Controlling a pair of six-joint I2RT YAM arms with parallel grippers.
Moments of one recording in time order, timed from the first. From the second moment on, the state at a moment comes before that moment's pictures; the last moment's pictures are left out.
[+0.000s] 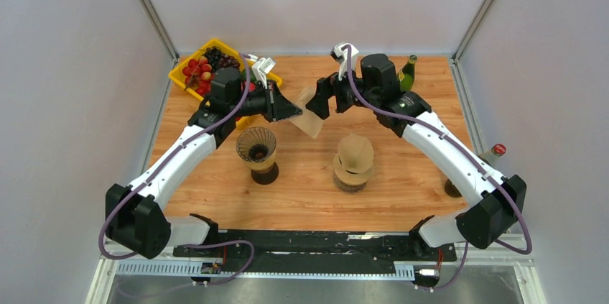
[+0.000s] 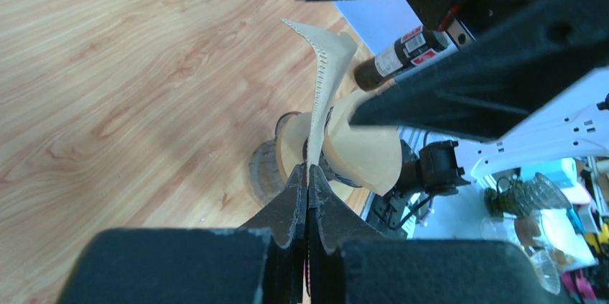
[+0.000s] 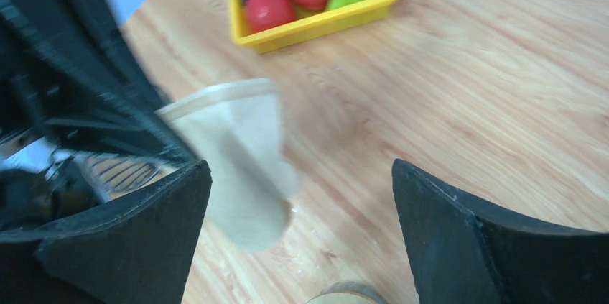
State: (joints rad) left arm -0.40 1.28 1.06 -0.06 0.76 -0.47; right arm 0.59 1.40 1.40 -0.38 -0.31 0.15
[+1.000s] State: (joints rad) left arm -0.40 1.14 0.93 0.12 0.68 -0.55; right arm 0.58 1.17 1.06 -0.20 -0.17 0.28
